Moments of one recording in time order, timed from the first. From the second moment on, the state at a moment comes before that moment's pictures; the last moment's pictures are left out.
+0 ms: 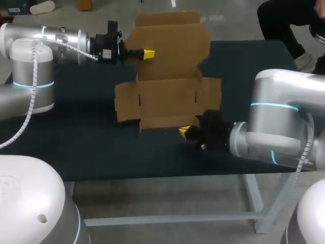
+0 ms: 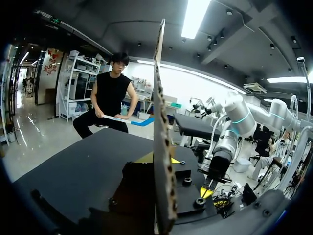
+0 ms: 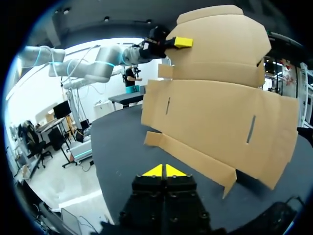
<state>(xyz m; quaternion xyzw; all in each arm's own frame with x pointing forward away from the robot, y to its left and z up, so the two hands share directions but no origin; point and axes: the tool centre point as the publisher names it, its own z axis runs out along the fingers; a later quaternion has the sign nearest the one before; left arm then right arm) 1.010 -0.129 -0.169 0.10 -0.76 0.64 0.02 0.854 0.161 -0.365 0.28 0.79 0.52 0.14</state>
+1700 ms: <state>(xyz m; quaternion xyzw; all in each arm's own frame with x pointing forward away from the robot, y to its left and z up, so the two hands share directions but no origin) 0.999 -0.130 -0.182 0.06 -0.77 0.64 -0.02 0.902 0.187 -0.405 0.30 0.75 0.57 0.19</state>
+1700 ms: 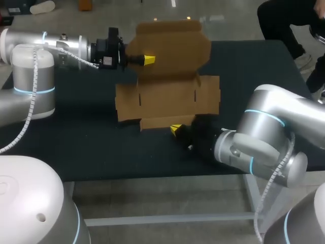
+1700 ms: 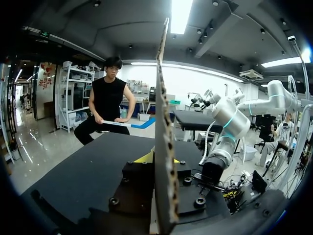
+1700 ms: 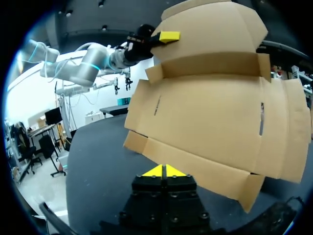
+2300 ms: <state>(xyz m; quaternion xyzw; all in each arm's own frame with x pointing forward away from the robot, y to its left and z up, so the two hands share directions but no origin) 0.977 -0.125 -0.193 0.04 -0.76 0.65 -0.01 0.899 0.190 -0.405 0.31 0.74 0.56 0.20</state>
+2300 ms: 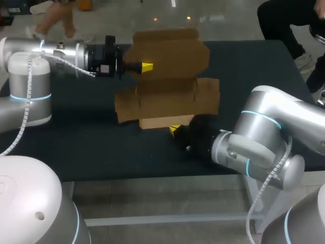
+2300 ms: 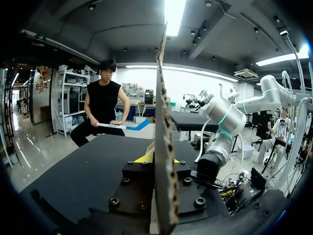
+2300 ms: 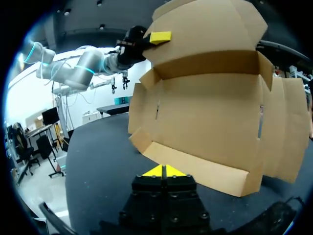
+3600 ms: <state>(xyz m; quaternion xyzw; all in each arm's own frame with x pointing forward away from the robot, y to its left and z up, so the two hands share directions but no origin) 0.972 -0.124 -0.194 0.03 -0.76 0.65 -0.01 0.946 0.203 -0.422 0.35 0.72 0.56 0.21</state>
